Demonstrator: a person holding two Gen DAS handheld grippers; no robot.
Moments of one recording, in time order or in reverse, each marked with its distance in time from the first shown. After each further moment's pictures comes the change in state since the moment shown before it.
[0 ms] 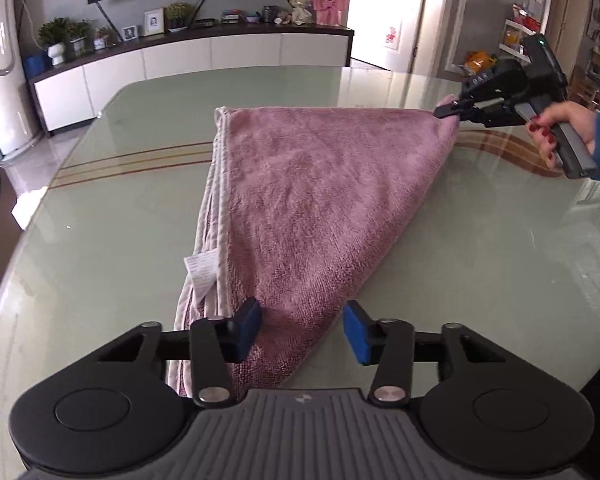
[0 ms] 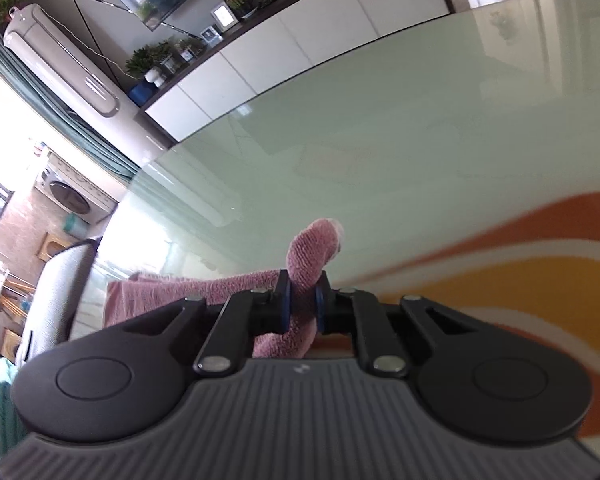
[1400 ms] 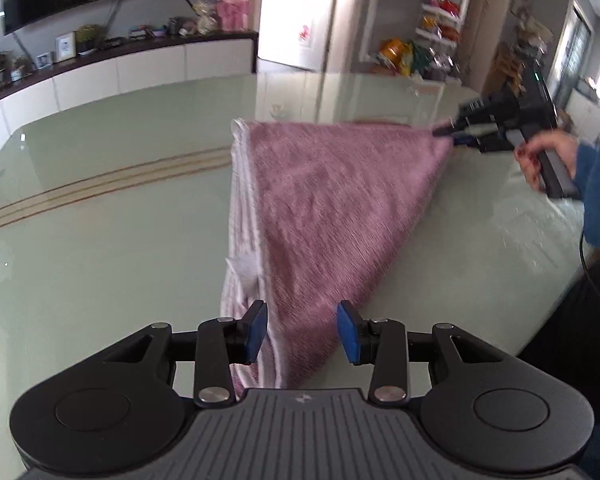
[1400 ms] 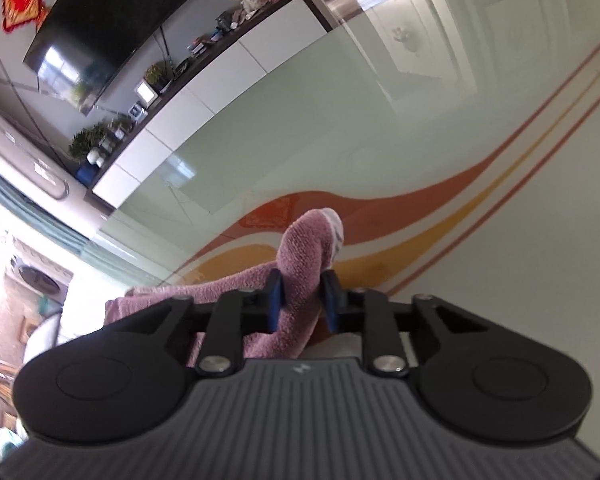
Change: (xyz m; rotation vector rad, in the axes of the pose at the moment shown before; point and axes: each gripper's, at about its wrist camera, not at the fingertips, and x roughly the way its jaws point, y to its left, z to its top) left arm 0.014 -0.105 0.013 0.086 -0.046 -0.132; right arm -0.108 -0.127 -0.038 0.188 -0.150 -0.107
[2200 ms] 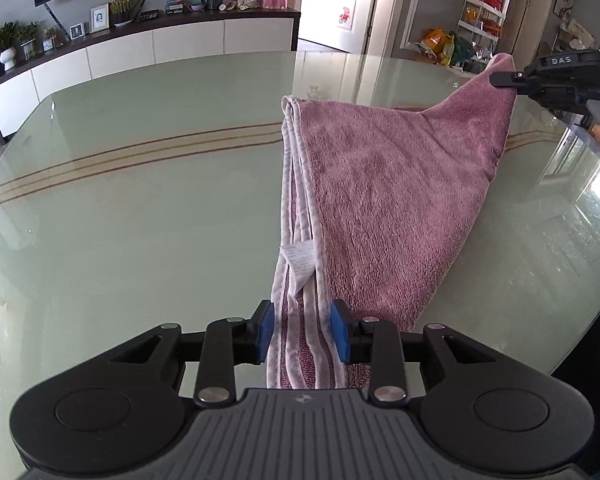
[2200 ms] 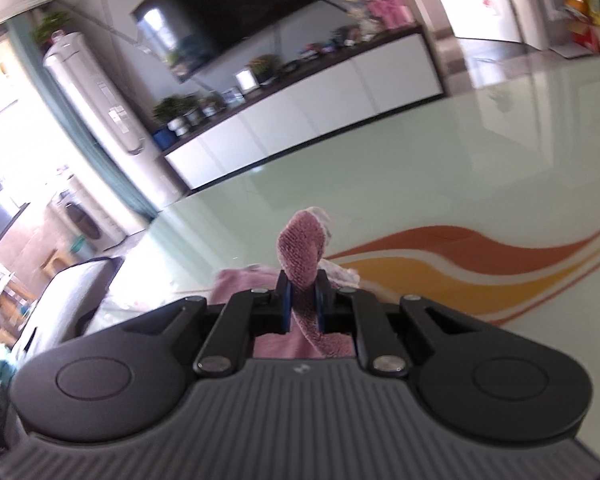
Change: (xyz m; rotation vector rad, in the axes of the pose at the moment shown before) left arm 0.005 0.020 0.001 -0.038 0.076 0.049; right arm -0.050 0.107 -0.022 -0.291 -0.049 0.210
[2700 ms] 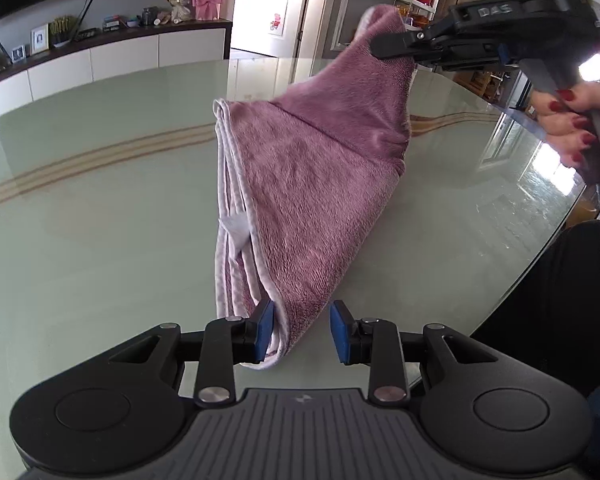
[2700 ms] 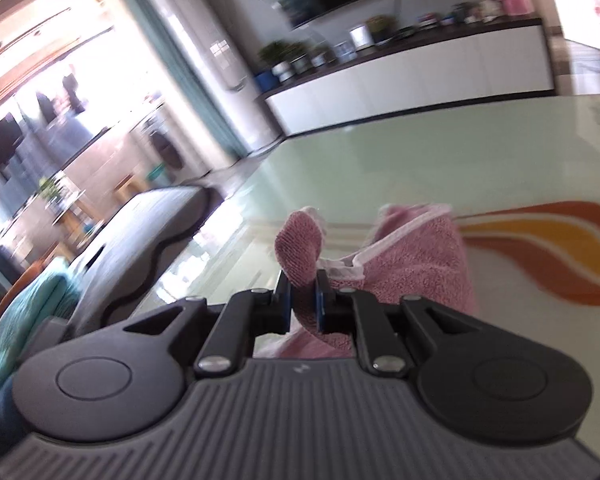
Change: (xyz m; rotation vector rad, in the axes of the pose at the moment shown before) left arm -0.016 -0.010 -0.033 0.102 -0.022 -0.174; right arm 0.028 0.115 -0.039 -0.184 0.159 0.238
